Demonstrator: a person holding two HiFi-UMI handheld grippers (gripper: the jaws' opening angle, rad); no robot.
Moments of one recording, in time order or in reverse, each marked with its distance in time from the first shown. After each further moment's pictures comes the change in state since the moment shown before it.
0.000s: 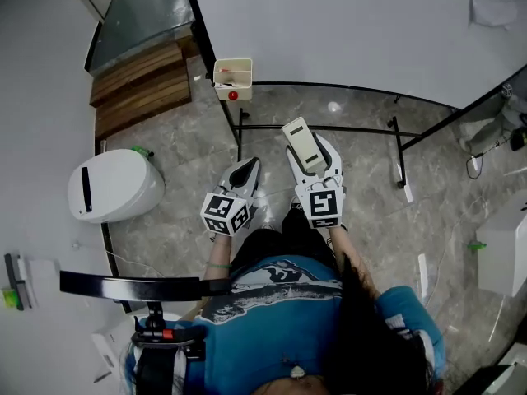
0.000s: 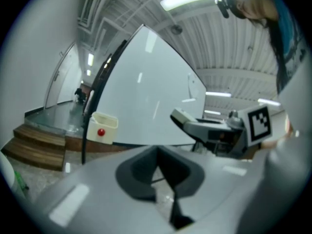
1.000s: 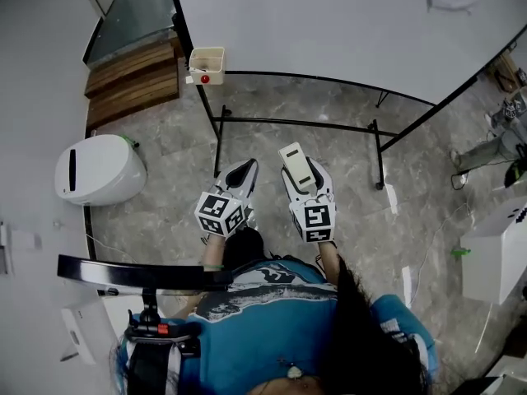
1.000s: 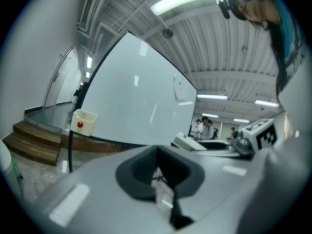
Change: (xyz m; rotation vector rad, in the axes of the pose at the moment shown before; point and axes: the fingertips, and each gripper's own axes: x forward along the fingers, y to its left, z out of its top) left arm -0.020 -0.163 -0.023 -0.004 -0.044 -0.012; right arm -0.175 -0.026 -0.066 0.117 0.119 0.041
